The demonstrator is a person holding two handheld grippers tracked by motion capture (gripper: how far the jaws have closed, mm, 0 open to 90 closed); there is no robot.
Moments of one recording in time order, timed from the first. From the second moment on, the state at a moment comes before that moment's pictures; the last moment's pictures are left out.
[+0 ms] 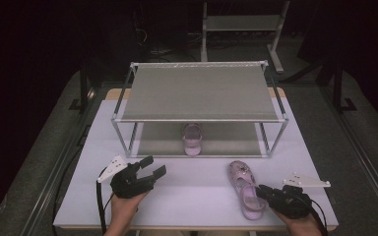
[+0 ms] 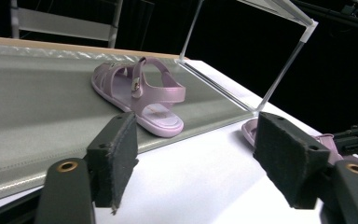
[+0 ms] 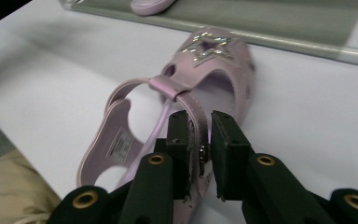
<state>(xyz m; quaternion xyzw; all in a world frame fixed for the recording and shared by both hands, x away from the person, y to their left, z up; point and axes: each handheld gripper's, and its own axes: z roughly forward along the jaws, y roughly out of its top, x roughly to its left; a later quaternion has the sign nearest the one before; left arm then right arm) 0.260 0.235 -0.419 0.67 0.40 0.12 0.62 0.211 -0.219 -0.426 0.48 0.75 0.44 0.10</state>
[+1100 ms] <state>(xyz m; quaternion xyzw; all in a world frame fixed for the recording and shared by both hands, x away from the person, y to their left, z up) 0.266 0.250 -0.413 0.65 0.41 0.12 0.63 0.209 -0.234 -0.408 0.50 0.66 0.56 0.03</state>
